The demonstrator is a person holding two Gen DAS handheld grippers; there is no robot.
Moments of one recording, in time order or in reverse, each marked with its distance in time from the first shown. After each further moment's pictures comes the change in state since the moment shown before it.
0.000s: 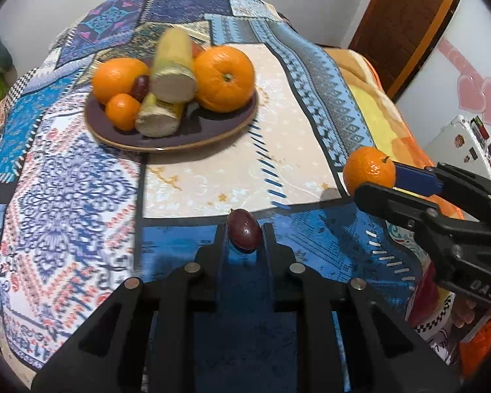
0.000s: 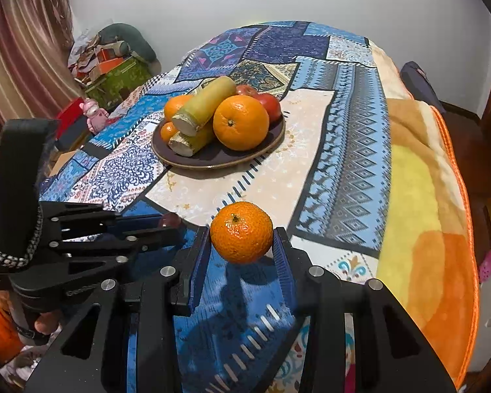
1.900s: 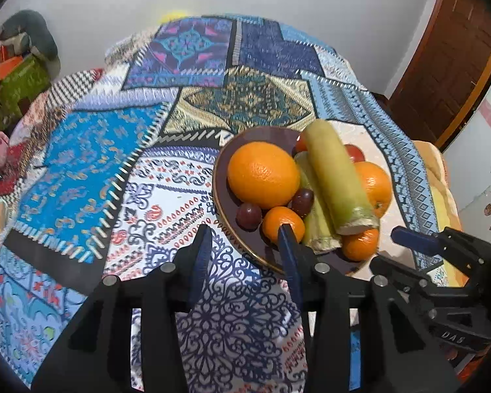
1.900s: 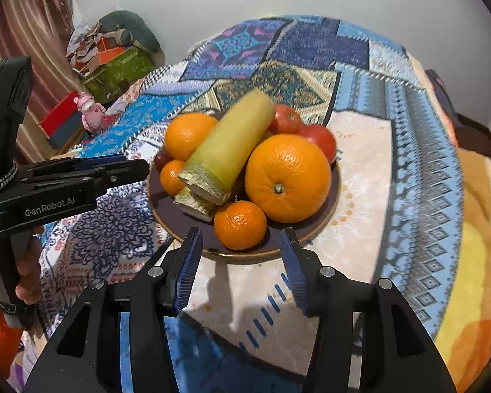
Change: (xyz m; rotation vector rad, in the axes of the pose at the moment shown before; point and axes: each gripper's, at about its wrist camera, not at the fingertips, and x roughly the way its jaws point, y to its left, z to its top) left arm -0.015 0.123 0.074 -0.137 -0.146 0.116; right arm 0.064 0.032 0.065 -0.043 0.041 -0.003
